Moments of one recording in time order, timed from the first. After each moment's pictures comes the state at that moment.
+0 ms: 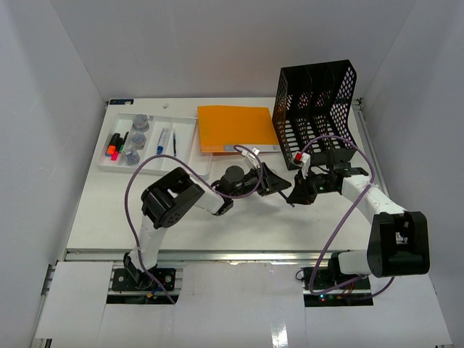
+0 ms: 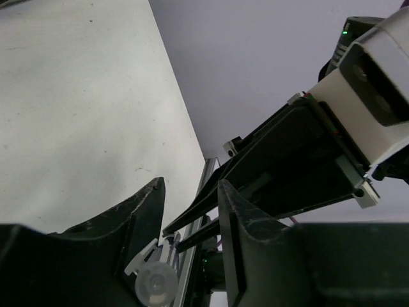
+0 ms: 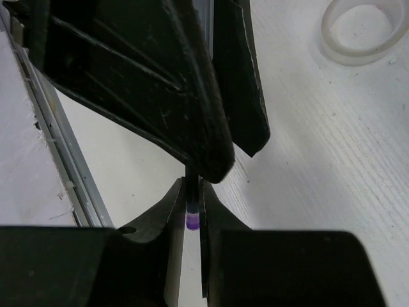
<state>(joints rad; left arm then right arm) -0.86 2.11 0.98 1.13 0.37 -1.20 0.12 1.34 0.78 -0.58 -0.88 -0.58</state>
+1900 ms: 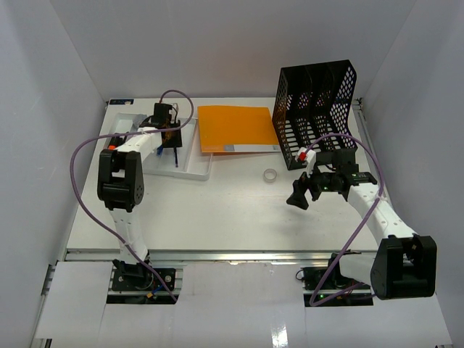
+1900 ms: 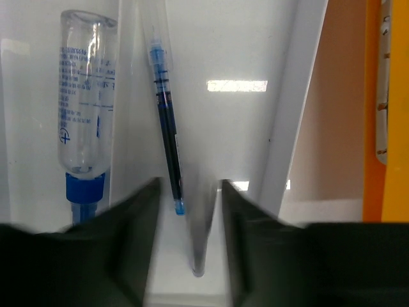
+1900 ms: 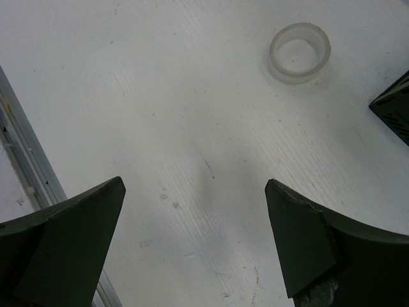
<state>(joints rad) -0.14 2.04 1.53 -0.37 -0.04 -0.13 0.11 1.19 0.77 -0.55 -0.80 -0.61</state>
